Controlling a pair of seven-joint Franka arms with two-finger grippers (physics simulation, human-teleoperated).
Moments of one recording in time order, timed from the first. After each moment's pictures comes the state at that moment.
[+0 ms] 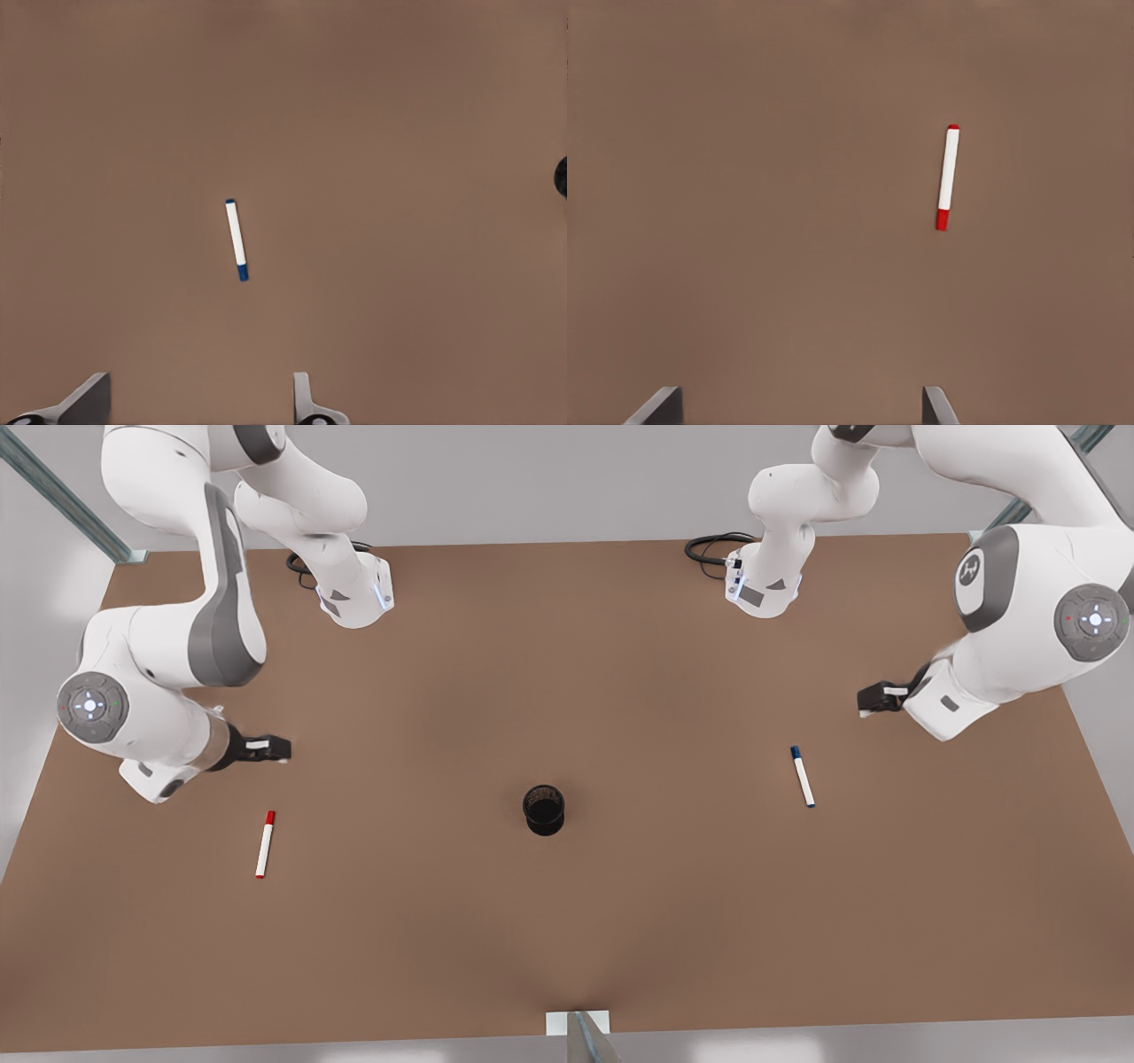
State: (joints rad) left arm -0.02 0.19 -0.06 -1.37 0.01 1.38 -0.01; right arm -0.03 0.24 0.12 -1.49 -0.05 1.53 0.03
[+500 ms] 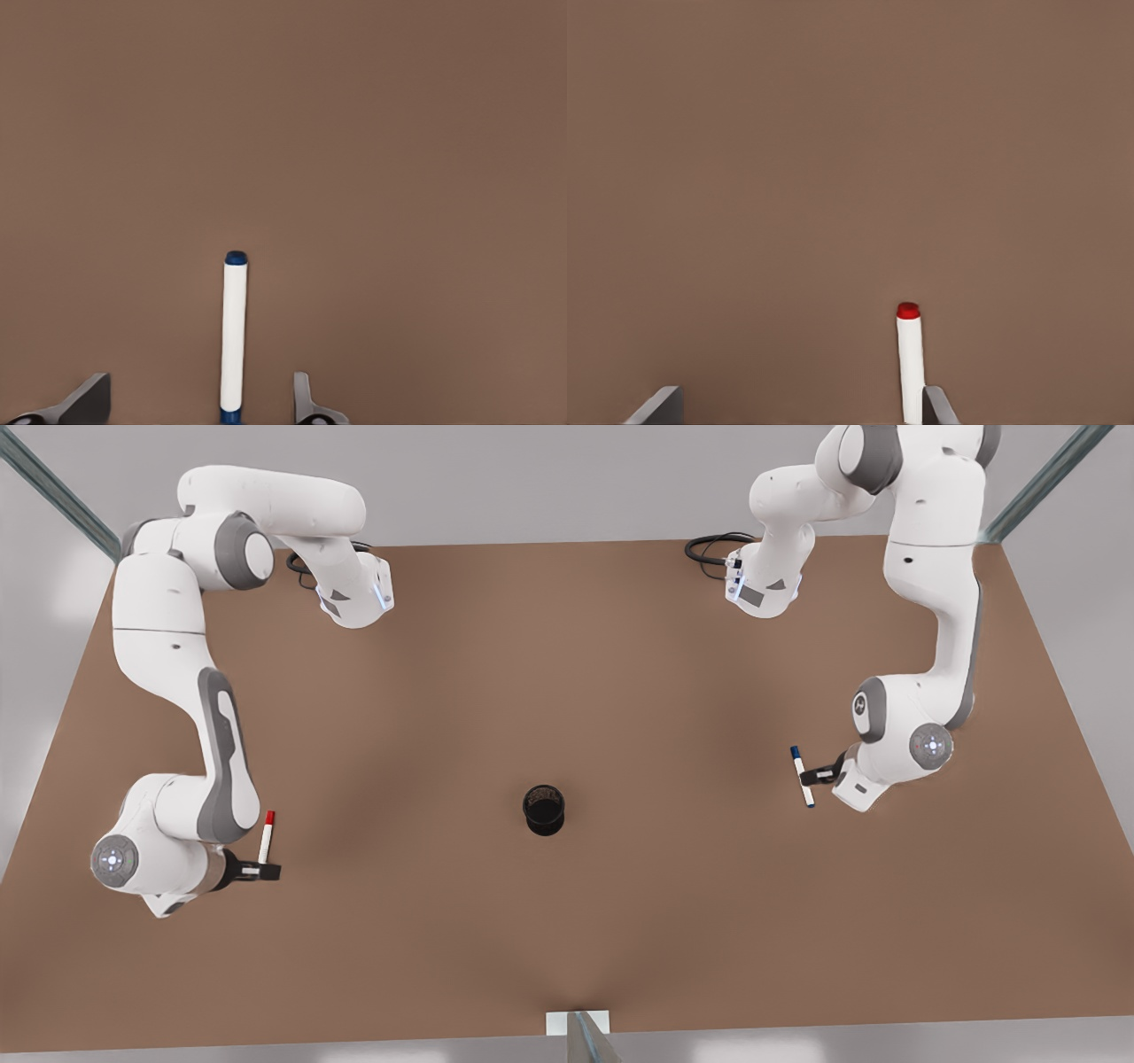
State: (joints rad) left arm 0.07 0.37 -0.04 -2.12 -0.03 2.31 -0.10; right arm -0.21 0.80 0.11 -1.34 -0.04 1.99 -0.03
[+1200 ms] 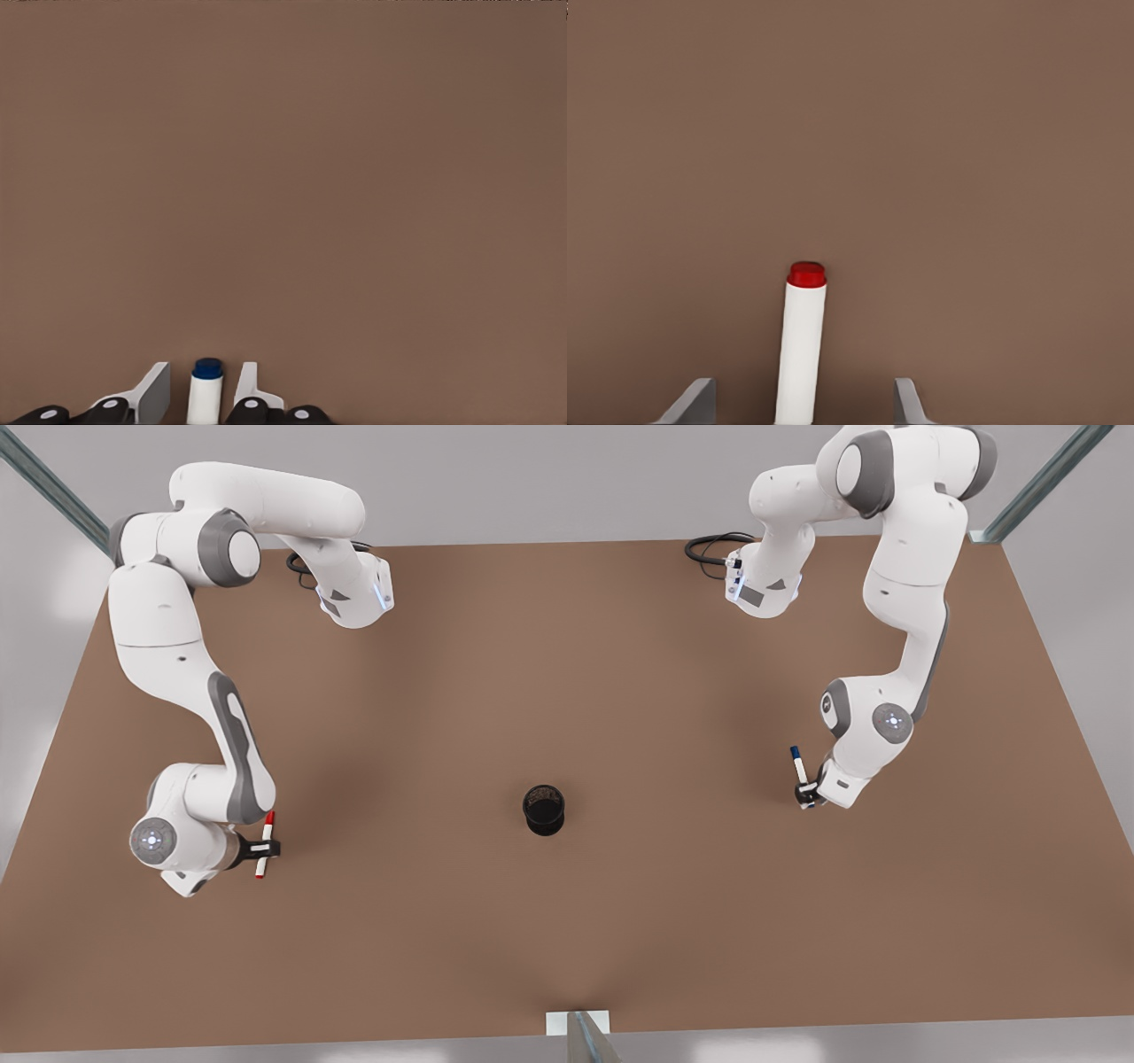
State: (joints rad) left arm 0.06 0.46 -0.04 -2.25 -0.04 2.82 -0.11; right arm -0.27 0.77 0.12 -1.60 -0.20 2.22 -0.16
